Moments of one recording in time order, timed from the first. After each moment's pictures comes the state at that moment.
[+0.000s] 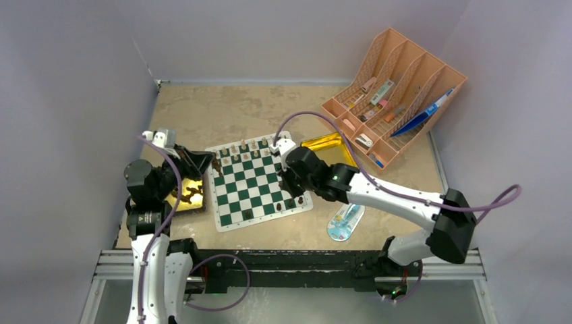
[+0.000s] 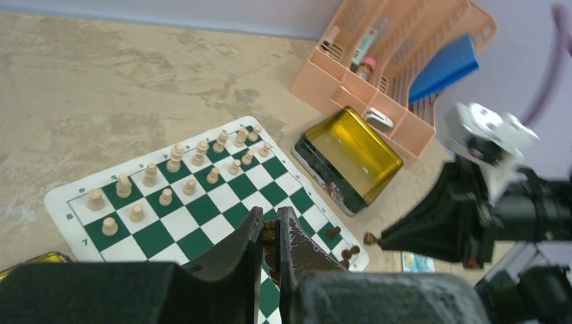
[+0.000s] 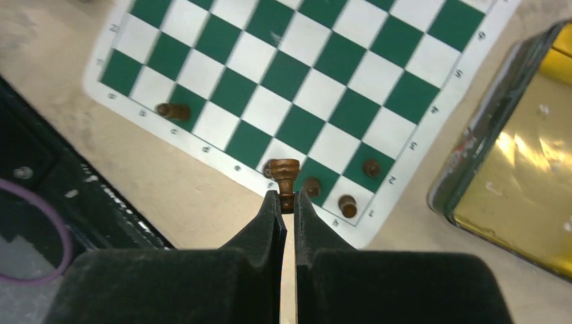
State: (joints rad) left arm 0.17 0.56 0.66 -0.19 0.68 -0.41; right arm 1.01 1.37 1.05 -0.39 0.09 0.25
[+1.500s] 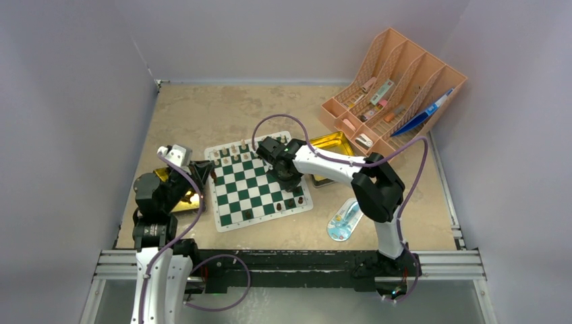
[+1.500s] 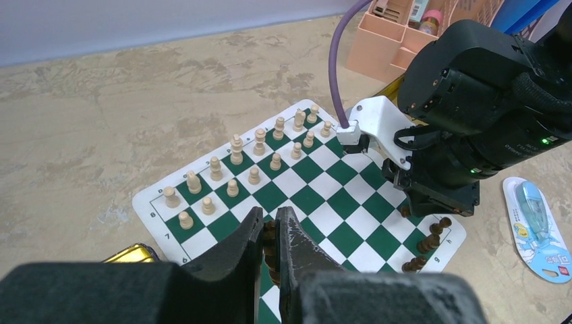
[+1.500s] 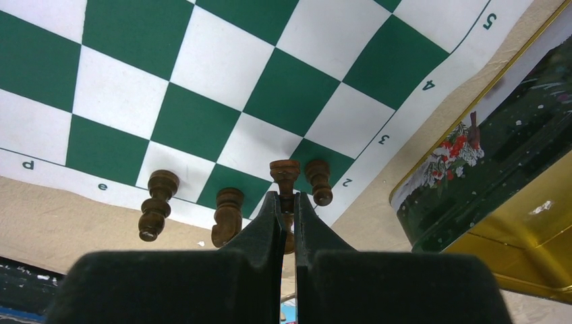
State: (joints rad) left arm 0.09 0.41 0.51 -0.21 0.57 -0.06; right arm 0.92 1.99 1.54 -0.90 0.13 0.14
